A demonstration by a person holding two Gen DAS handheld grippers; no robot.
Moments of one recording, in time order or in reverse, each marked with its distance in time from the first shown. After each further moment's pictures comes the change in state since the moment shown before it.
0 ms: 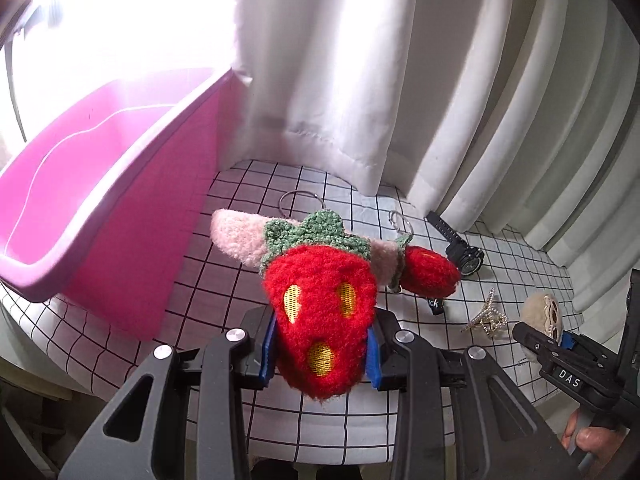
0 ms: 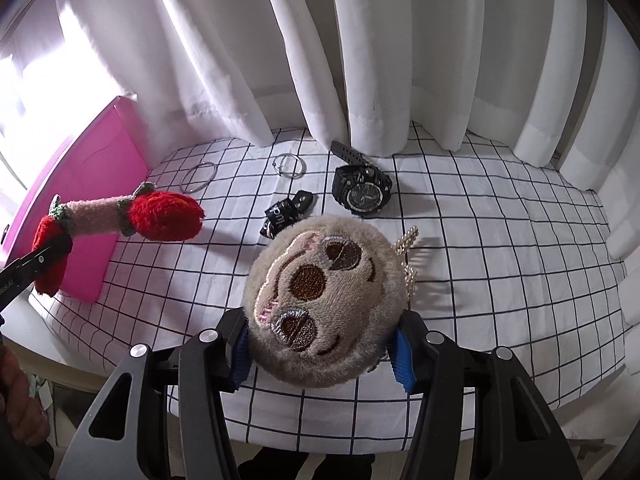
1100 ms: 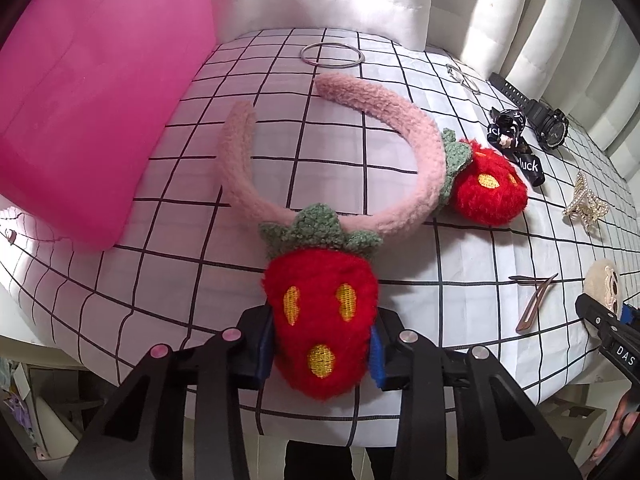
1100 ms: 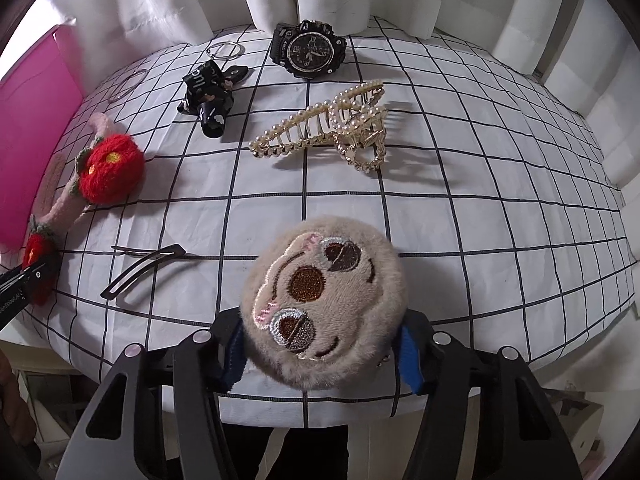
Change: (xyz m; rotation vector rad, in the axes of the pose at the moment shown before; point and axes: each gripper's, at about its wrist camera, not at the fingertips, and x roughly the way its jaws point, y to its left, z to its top) left arm 0.103 0.019 -0.091 0.070 0.312 0.131; right arm 0.076 -0.026 -0.078 0.050 0.208 -0.145
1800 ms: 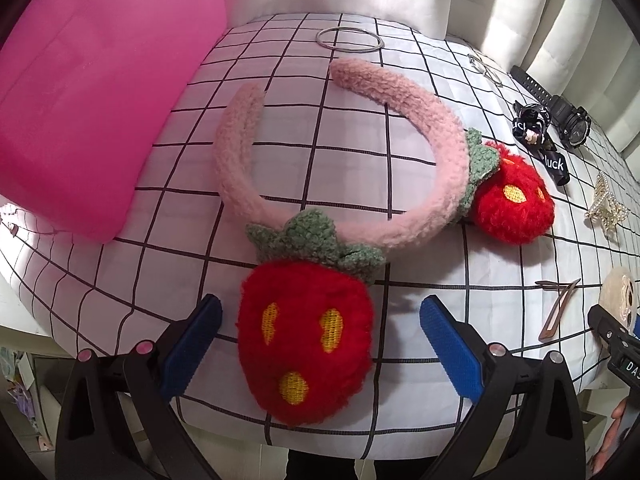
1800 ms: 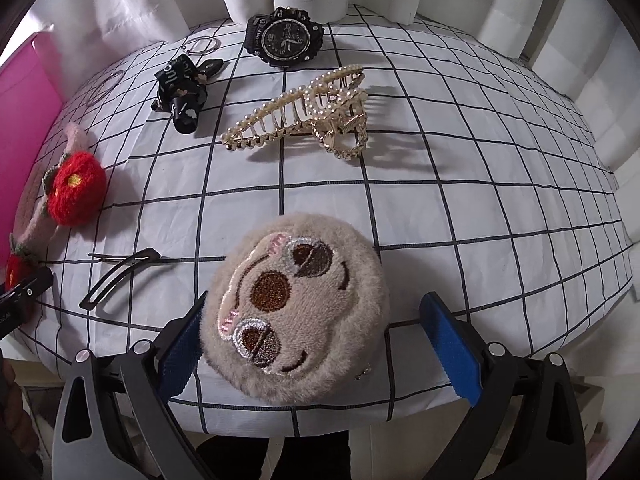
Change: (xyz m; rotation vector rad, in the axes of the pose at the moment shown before) left arm 0.016 -0.001 0.009 -0.019 0.040 0.056; right arm 0.012 -0.006 0.000 0.040 0.021 -0.051
